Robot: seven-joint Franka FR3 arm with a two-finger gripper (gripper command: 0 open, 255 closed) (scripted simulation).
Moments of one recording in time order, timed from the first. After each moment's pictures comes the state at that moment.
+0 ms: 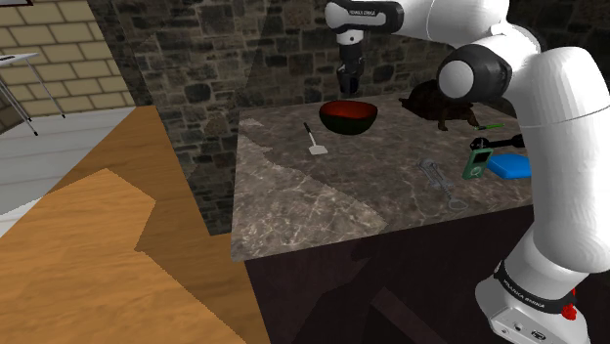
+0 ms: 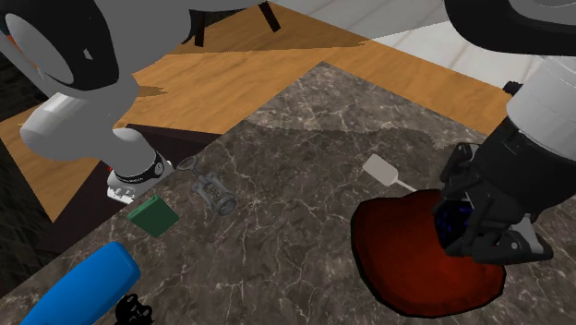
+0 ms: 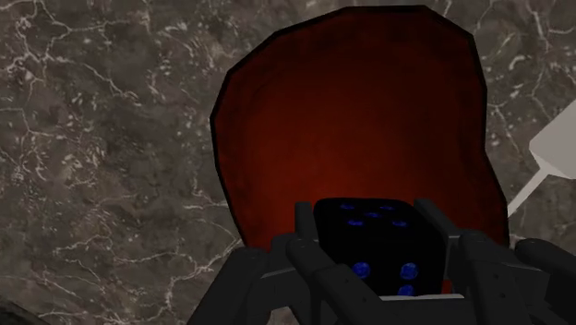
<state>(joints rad) -0.10 0.60 -0.19 -0.93 -0.02 1.53 -0.30</state>
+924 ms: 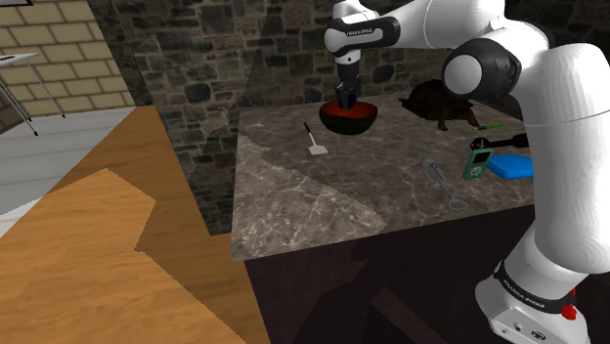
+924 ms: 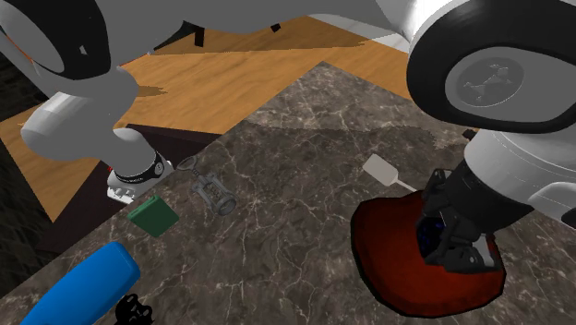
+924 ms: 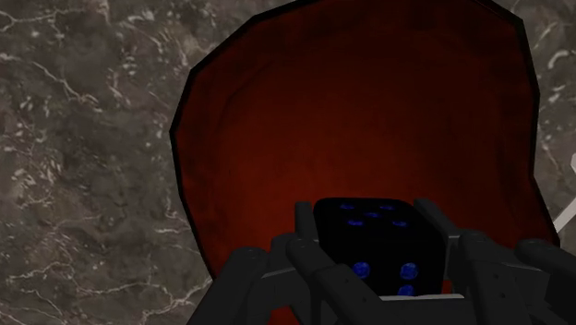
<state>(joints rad) -0.08 0.55 -0.19 -1.16 -0.03 1.71 -0.28</state>
